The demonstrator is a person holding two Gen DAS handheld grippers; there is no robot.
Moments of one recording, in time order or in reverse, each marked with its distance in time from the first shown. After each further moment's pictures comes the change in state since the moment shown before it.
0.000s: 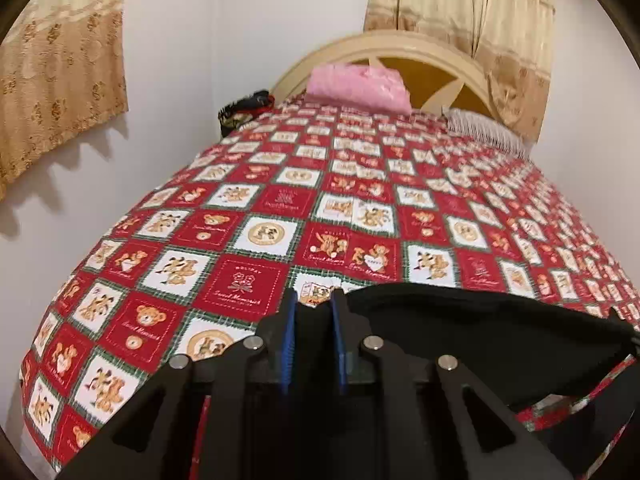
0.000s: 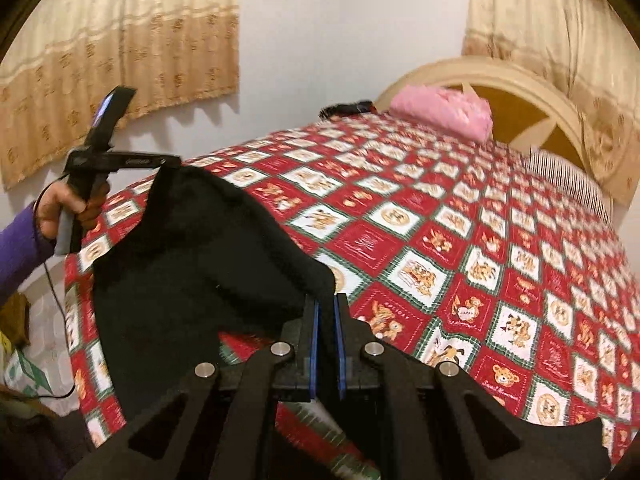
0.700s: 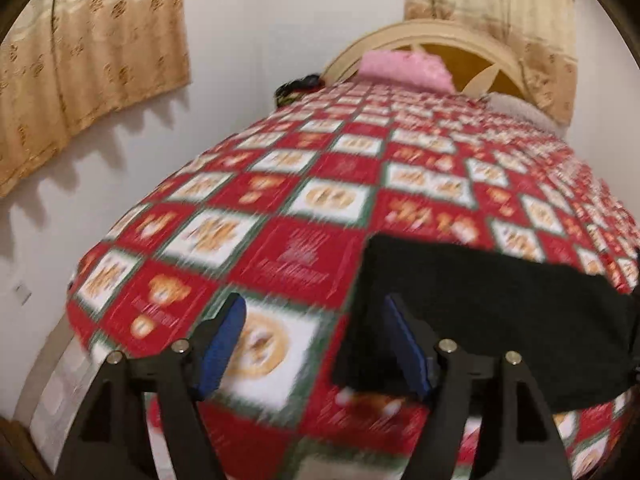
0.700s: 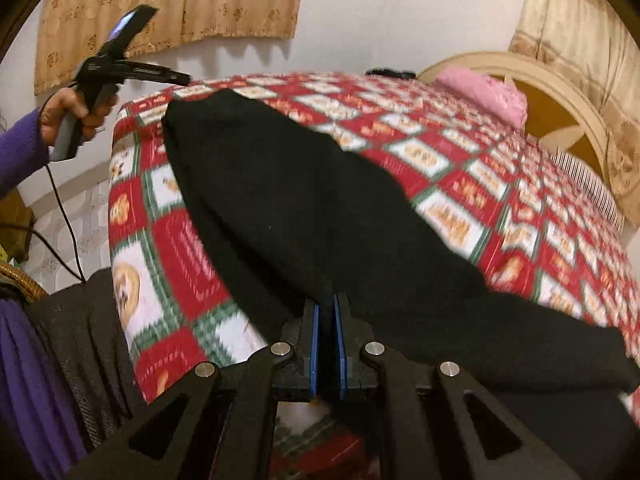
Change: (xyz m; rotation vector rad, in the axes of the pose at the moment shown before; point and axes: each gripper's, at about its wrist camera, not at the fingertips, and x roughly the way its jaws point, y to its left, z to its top) left arm -0.057 0.071 -0.146 -0.025 0.039 0.195; right arm -0.004 0.094 -0.153 -0.089 0.145 0.040
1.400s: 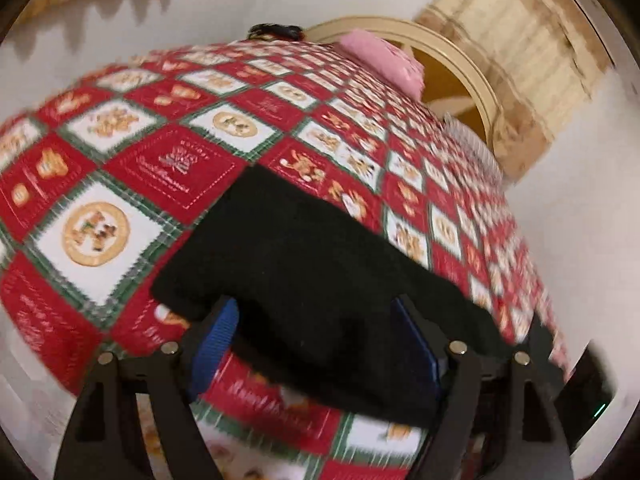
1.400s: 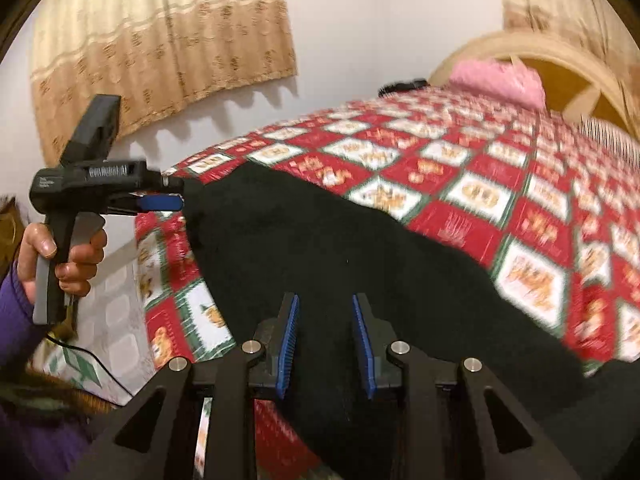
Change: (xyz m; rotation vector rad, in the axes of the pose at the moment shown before) left arm 0.016 -0.038 -0.010 -0.382 0.175 -0.421; right arm 0.047 0.023 0.064 0.220 -0.085 0.194
